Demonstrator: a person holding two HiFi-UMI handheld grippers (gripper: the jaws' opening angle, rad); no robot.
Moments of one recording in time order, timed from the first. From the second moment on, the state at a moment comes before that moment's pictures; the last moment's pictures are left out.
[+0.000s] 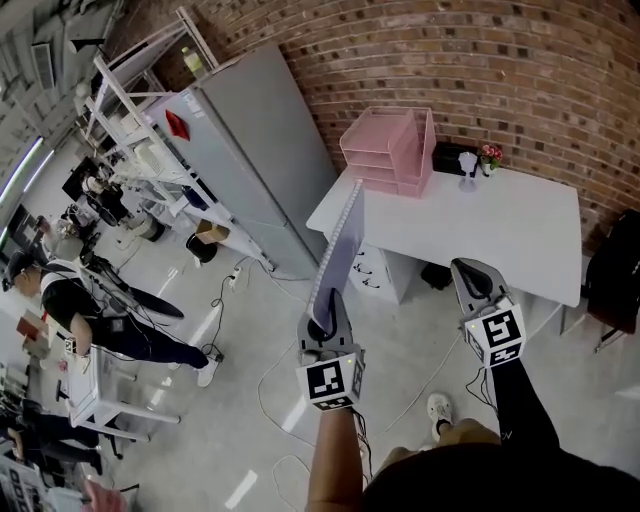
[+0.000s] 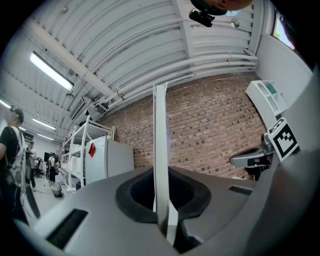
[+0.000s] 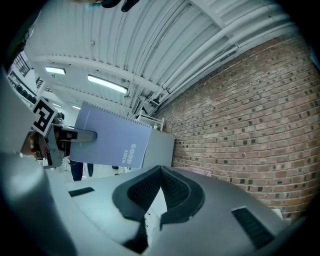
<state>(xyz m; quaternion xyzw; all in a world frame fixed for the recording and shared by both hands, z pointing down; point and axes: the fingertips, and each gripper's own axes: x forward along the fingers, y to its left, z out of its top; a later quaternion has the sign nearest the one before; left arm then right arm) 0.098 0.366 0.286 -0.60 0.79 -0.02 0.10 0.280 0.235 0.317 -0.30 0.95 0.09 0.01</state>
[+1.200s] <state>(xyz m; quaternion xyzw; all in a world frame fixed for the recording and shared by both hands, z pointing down) 0.024 0.176 0.306 -0.59 0.81 -0.03 0.08 0.189 0.035 0.339 -0.26 0.96 0.09 0.00</state>
